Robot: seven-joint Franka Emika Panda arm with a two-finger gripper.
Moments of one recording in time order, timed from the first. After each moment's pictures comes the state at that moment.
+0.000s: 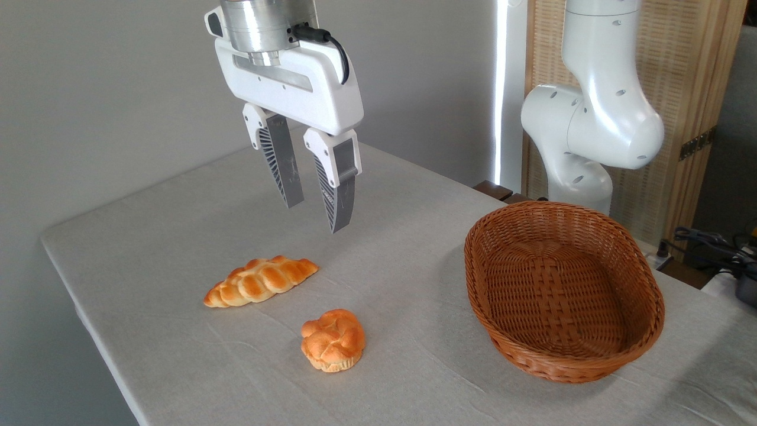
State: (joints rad) arm -0.04 -0.03 0.01 -1.62 -0.01 1.60 0.70
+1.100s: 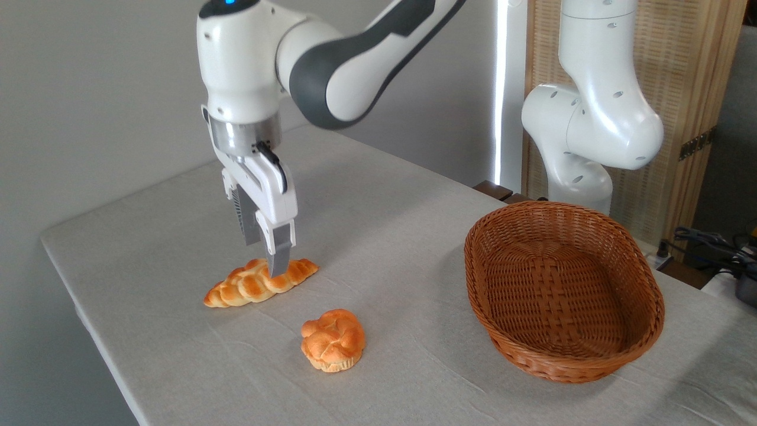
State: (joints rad) arm -0.07 0.03 -0.20 -1.99 -0.18 2.12 0.69
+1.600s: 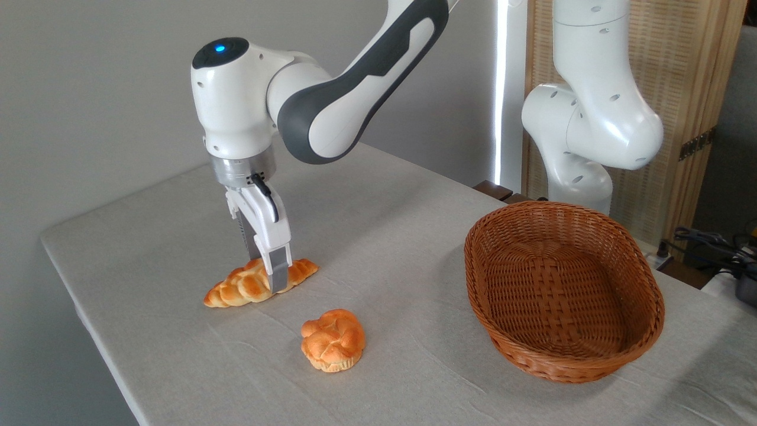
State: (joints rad) arm -0.07 0.12 -0.25 -1.99 -0.15 2.17 0.69
